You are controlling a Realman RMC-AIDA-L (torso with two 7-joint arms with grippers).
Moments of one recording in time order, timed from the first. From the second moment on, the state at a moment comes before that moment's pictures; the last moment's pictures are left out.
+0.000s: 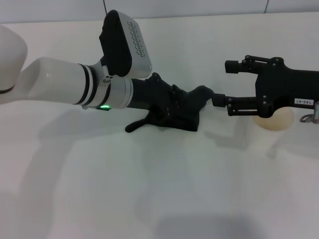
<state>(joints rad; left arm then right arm) -0.85 -2.08 1.58 0.46 1.67 0.85 -1.31 0.18 2.01 -1.34 -1.31 -1.52 -1.30 1.60</state>
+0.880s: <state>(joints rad) -0.84 -2.09 1.66 0.48 1.66 0.96 -1.34 0.18 2.01 -1.35 -1.31 -1.52 -1.30 1.60</state>
